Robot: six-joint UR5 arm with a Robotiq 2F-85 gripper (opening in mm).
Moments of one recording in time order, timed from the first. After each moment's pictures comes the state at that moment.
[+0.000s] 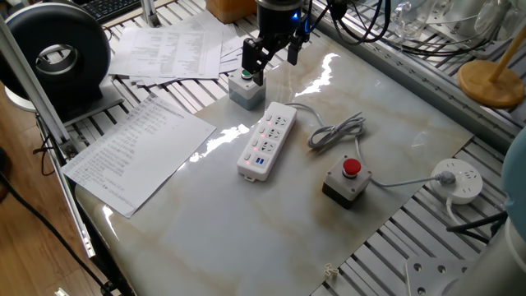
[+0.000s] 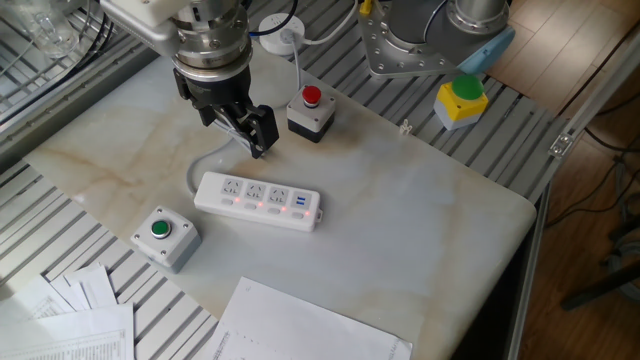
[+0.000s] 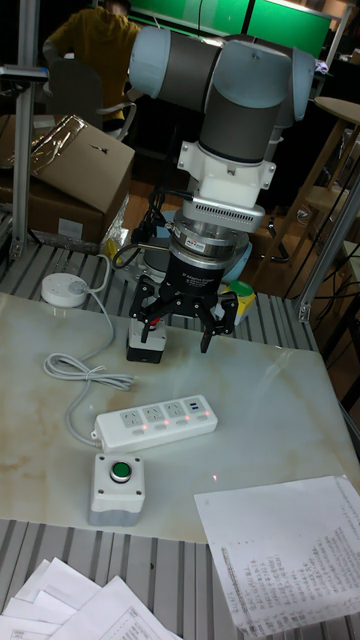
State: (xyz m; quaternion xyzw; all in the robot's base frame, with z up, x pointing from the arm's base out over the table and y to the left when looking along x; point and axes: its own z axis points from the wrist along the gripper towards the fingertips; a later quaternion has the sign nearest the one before) arm 0.544 0.002 0.190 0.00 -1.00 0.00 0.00
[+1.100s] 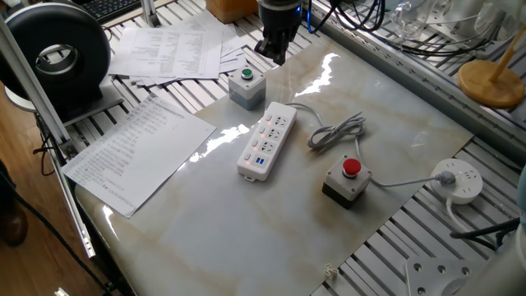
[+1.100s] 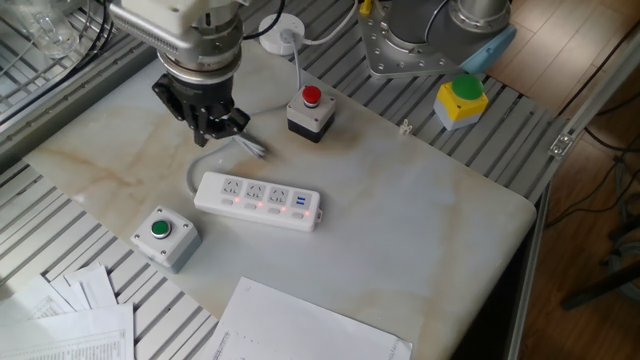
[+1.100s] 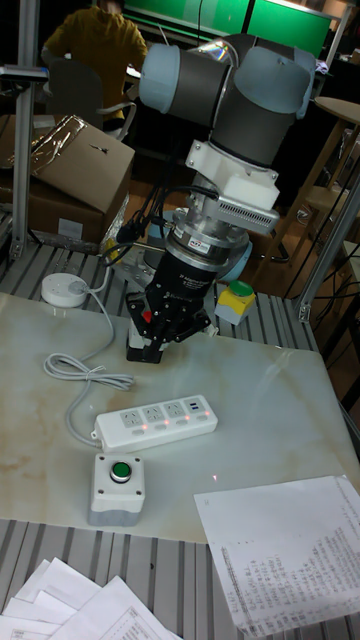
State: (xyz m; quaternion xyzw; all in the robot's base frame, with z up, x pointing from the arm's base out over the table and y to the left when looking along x) arm 0.570 -0.036 0.192 0.12 -0.99 0.08 -0.04
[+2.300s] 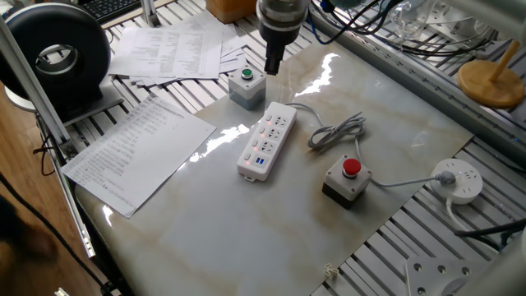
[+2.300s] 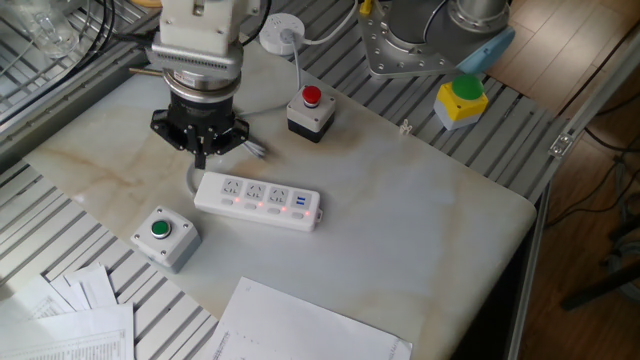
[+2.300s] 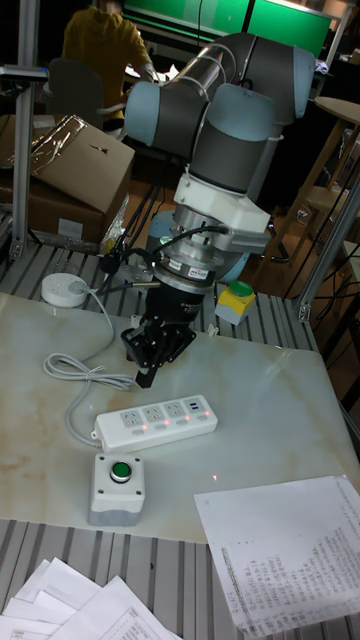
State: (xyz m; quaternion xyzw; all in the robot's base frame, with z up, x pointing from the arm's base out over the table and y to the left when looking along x) arm 0.587 -0.031 0.152 0.35 -0.93 0.08 -0.08
